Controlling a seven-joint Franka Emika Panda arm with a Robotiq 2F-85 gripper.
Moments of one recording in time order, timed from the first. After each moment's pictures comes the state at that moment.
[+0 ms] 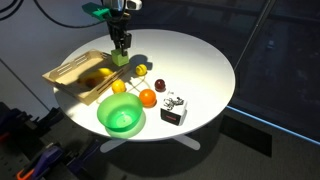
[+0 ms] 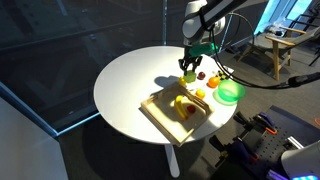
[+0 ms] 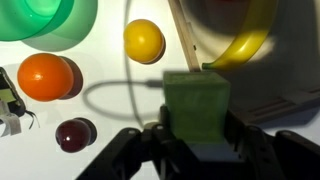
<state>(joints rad) 0.02 0.47 -0.06 -1.89 0.05 2.23 0.23</state>
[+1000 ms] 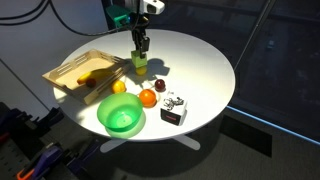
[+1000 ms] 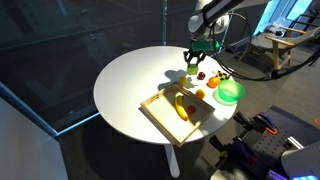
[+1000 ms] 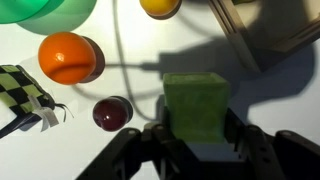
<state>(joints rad) -0.05 0.56 -0.11 -1.78 0.12 2.28 0.33</state>
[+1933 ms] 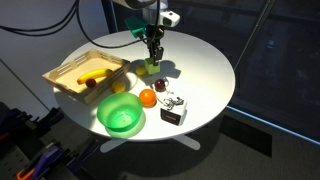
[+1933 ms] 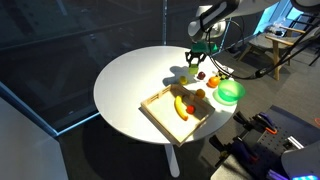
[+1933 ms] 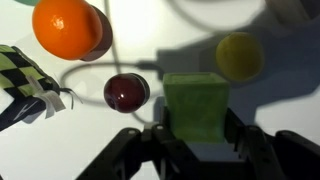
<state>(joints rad) -0.10 0.72 -0.14 -1.61 0.14 2.28 0.36</state>
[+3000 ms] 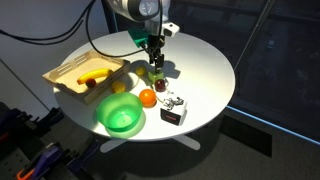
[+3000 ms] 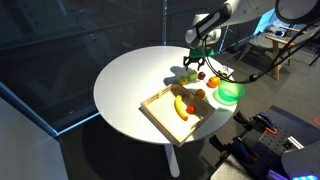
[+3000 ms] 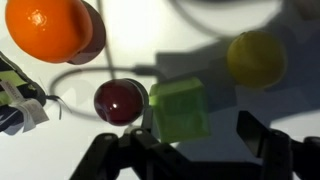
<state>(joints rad) -0.10 0.82 -0.14 -1.54 0.14 2.28 0.36</state>
